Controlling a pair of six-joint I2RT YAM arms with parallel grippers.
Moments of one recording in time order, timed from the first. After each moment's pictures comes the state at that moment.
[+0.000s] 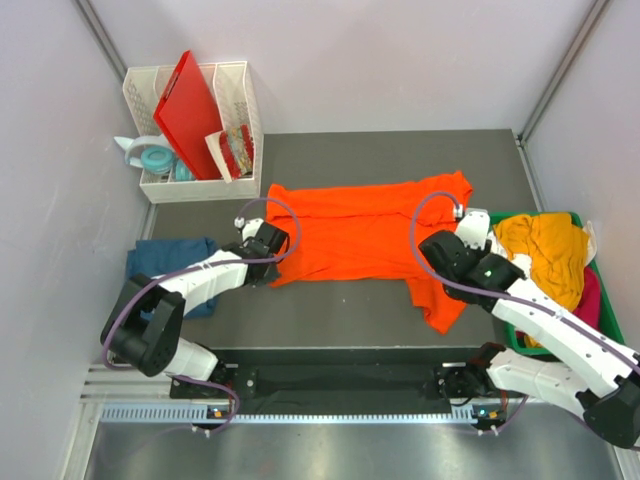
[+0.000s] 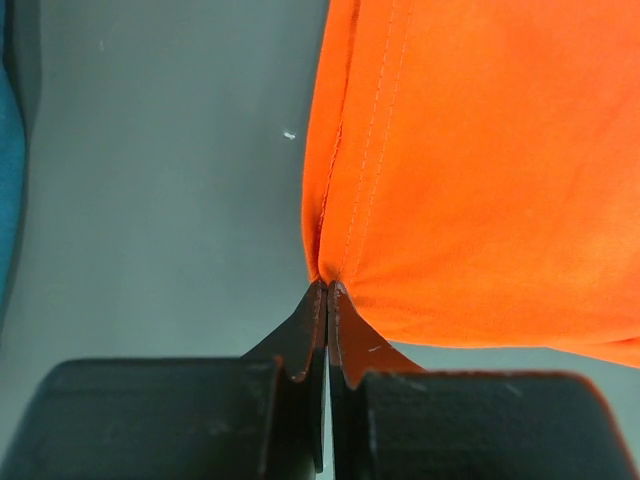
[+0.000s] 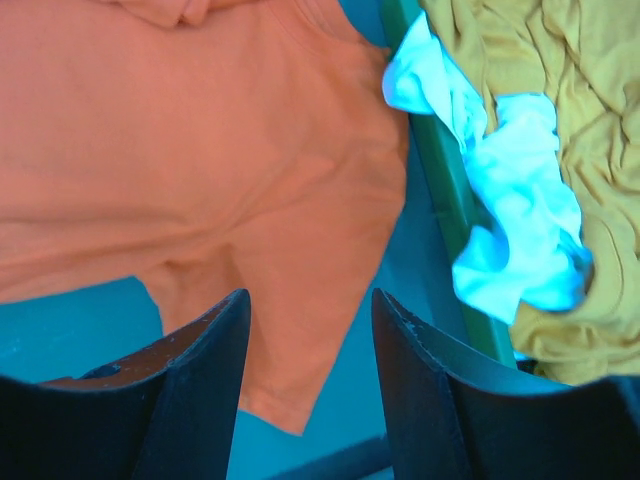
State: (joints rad) left arm -0.52 1.44 0.75 -0.45 -0.36 -0.74; right arm 0.71 0.96 0.83 -0.89 0.81 0.66
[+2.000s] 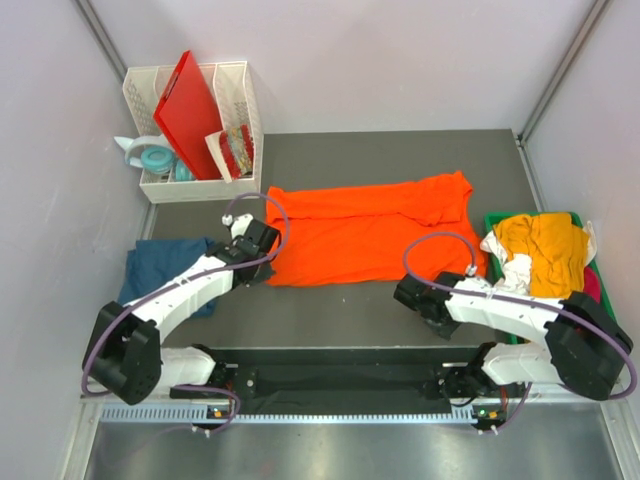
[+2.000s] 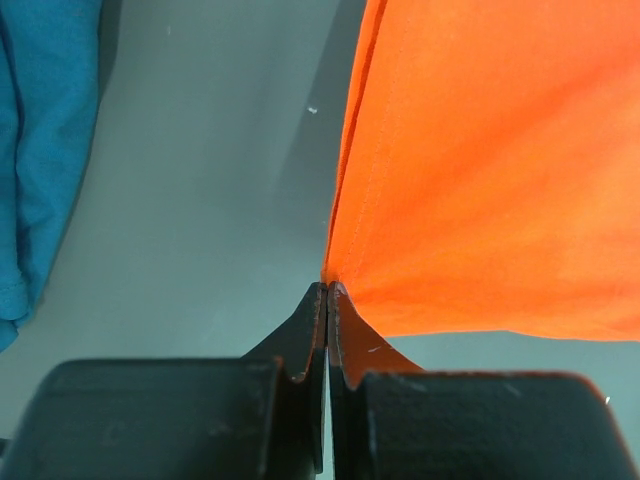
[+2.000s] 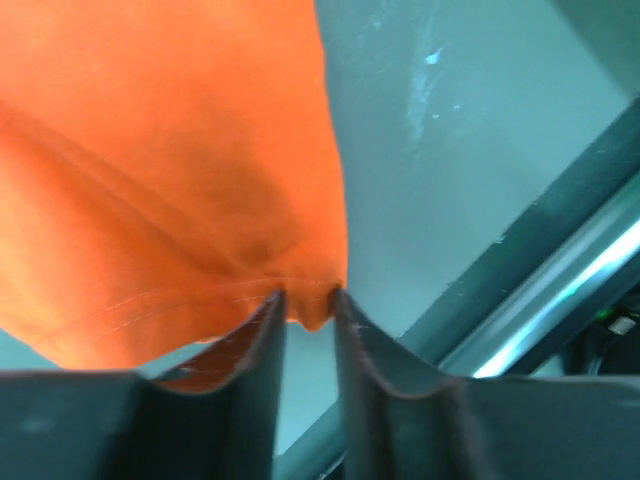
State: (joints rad) left arm -0.52 1.27 0.79 -0.61 -0.36 -0.79; right arm 0.86 1.25 0.59 -1.06 0.52 1.74
